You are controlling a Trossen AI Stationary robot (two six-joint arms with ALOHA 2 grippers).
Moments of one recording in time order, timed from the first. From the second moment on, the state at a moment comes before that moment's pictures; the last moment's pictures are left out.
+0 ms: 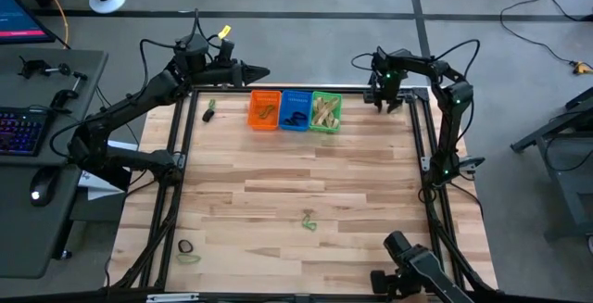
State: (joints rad) left arm 0.71 1.20 1.13 -0.08 0.49 -0.69; right arm -1.11 2.05 1.36 -1.09 -0.15 0.41
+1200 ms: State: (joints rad) left arm 0.71 1.20 1.13 -0.08 0.50 -0.68; right arm -1.08 2.03 1.31 -1.06 -0.01 0.46
